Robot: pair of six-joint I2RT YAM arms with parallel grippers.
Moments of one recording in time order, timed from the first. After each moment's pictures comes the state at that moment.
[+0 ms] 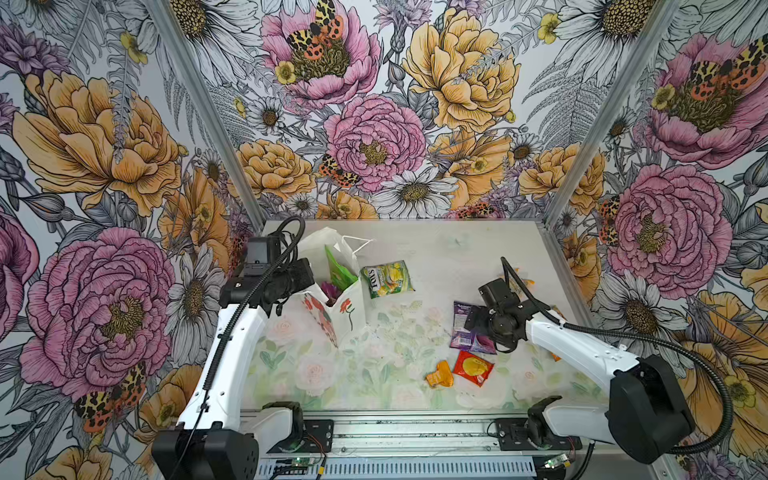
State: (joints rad) left arm 0.00 1.14 1.17 -0.82 0.20 -0.39; right arm 0.41 1.30 0.76 -0.71 0.03 0.81
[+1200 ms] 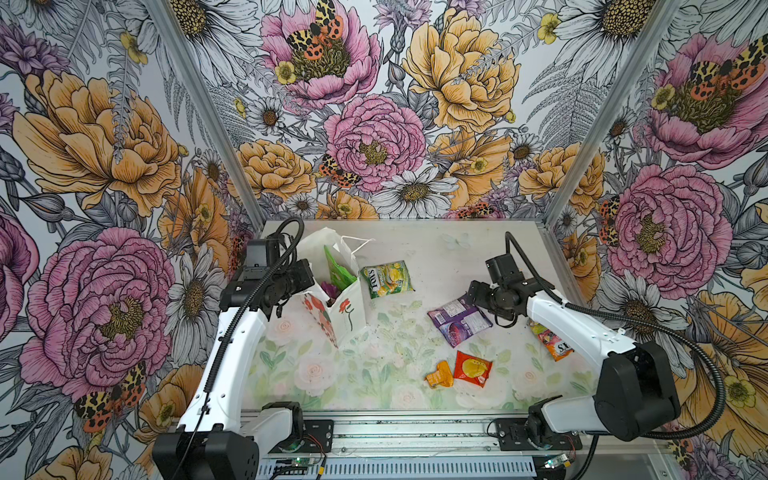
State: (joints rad) left arm 0.01 1.12 1.14 -0.77 0.23 -0.39; right arm 0.25 1.41 1.00 -0.69 0.00 0.61
